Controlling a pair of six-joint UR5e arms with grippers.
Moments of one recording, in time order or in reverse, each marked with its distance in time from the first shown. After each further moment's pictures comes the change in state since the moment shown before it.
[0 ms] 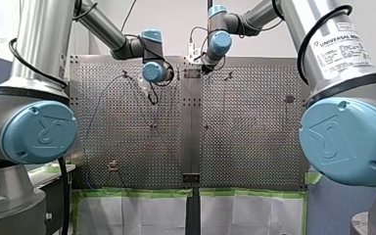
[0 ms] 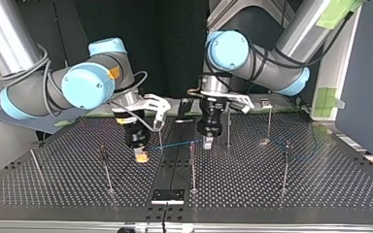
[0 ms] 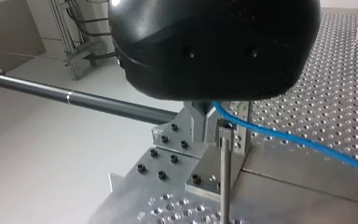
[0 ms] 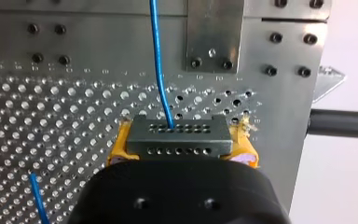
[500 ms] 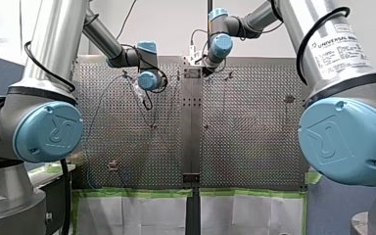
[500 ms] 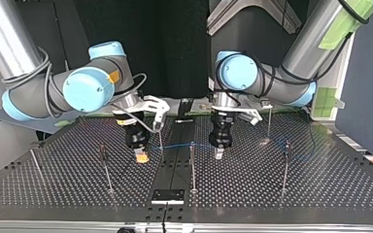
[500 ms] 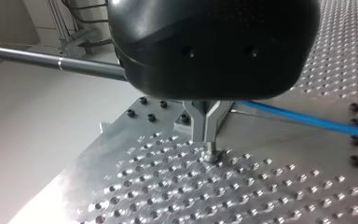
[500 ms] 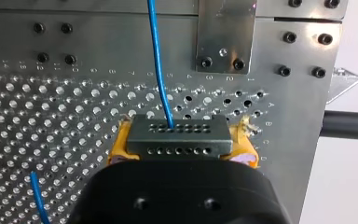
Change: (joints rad) left arm 0.095 -0.077 0.031 0.053 0.072 -0.002; right arm -0.015 0.013 0.000 -0.007 -0.020 -0.003
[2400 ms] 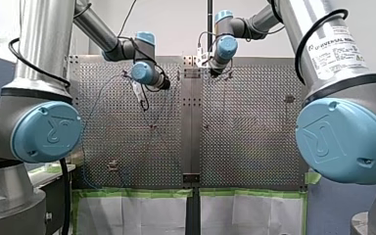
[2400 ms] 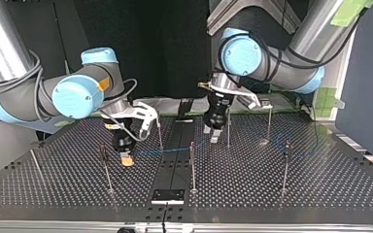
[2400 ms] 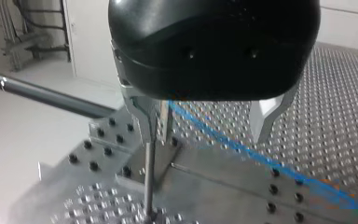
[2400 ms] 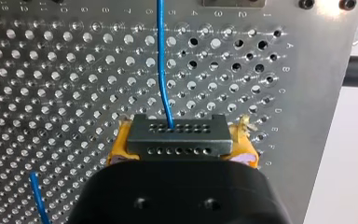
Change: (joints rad) left arm -0.031 0.114 -0.088 -0.203 0.100 0.026; right arm -0.045 0.003 0.000 0.007 0.040 0.007
